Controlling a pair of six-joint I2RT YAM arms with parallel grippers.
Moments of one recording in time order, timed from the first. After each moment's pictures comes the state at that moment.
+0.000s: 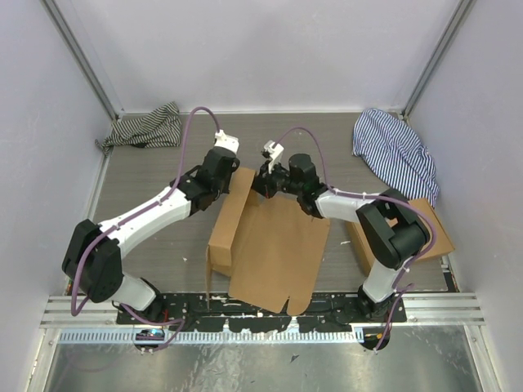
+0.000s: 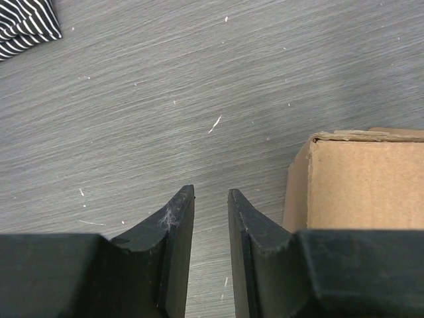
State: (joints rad) left arm -0.69 1.48 1.09 -0.30 -0.46 -0.16; right arm 0.57 1.73 0.90 0.58 -0.52 0.11
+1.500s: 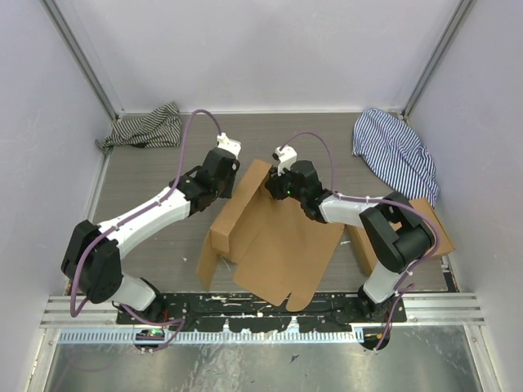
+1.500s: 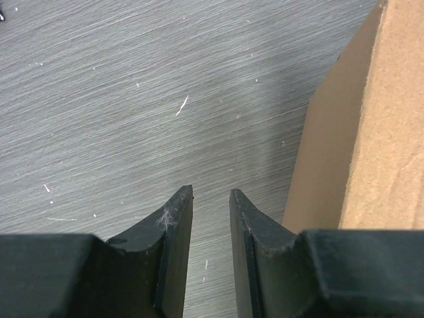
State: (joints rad) left arm -0.69 1.47 1.09 -0.35 -0.35 -0.18; right arm 0.57 1.69 0.83 0.46 -0.12 0.12
